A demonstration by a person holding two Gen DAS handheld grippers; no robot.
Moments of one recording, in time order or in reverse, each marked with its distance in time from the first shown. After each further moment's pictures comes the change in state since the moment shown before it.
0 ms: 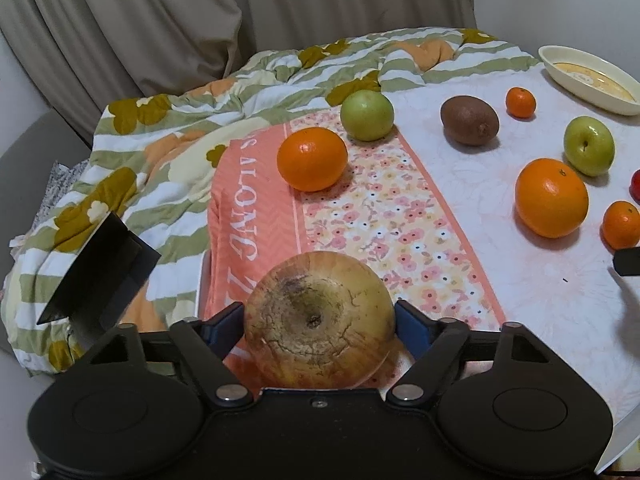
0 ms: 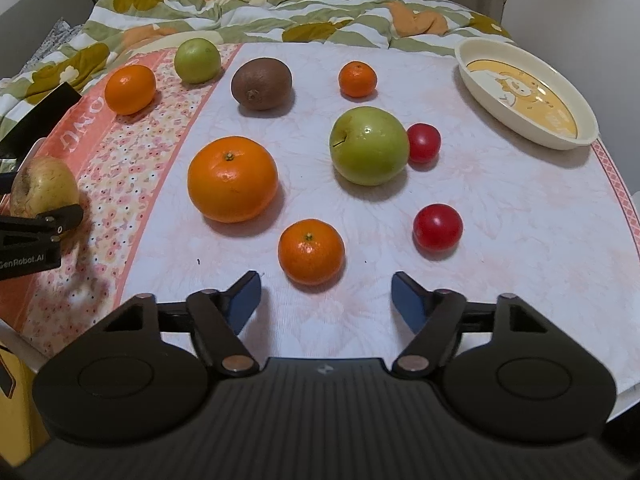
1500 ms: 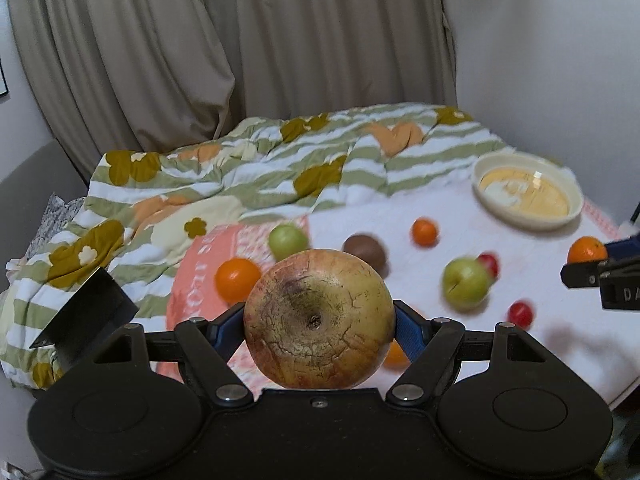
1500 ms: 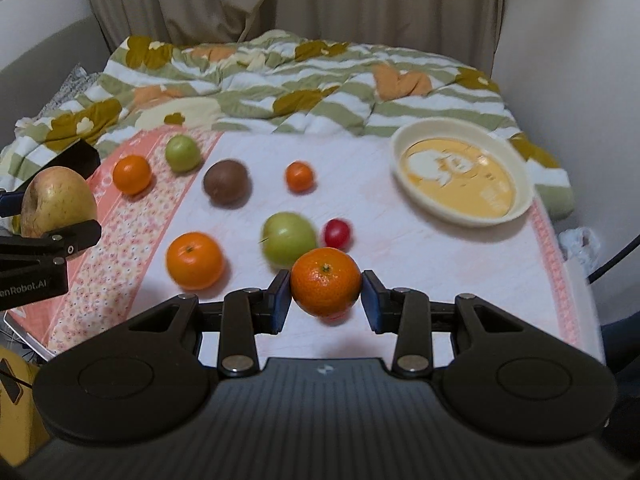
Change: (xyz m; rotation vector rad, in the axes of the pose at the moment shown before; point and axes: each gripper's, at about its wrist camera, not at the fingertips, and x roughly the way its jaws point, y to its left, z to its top) left arm -0.112 -0.079 0.072 -0.102 -0.175 -0.050; right arm -0.093 -0.096 0.034 -0.009 -0.162 0.041
